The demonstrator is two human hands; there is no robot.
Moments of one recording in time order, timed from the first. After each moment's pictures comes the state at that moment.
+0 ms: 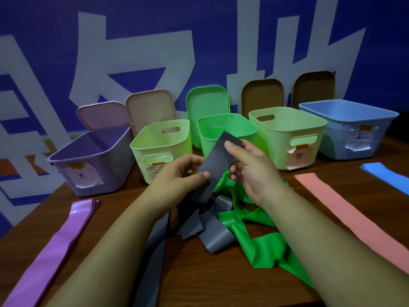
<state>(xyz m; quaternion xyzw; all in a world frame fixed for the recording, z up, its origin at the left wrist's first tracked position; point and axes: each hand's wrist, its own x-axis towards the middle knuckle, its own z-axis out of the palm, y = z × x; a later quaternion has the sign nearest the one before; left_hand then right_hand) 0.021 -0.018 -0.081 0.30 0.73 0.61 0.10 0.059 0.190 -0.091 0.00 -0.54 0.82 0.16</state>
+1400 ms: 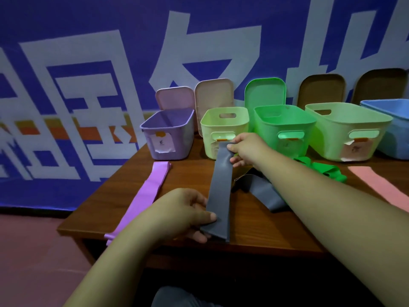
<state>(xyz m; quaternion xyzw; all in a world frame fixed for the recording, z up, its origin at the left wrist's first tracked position) 0.180 -0.159 -0.065 0.05 0.82 0.53 0.21 0.011 0.065 -0.074 -0.06 -0.80 0.60 0.04</state>
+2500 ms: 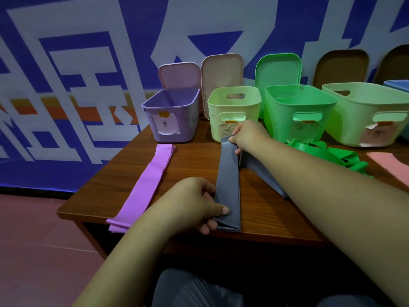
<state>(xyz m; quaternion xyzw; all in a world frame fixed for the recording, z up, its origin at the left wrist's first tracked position) 0.162 -0.158 -0.093 0.04 0.86 0.47 0.19 -0.018 0.041 -0.090 -0.09 -0.93 0.36 0.06</state>
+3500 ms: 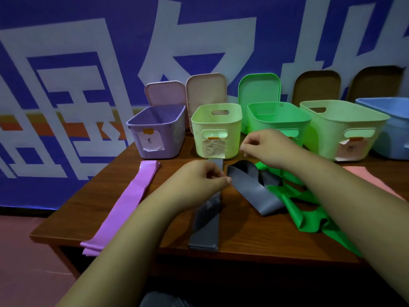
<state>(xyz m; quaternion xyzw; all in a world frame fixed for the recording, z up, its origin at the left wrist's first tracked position) 0.122 -0.115 -0.063 0.19 0.92 0.35 0.01 0.057 0.123 -0.056 0.06 -0.95 0.28 0.12</state>
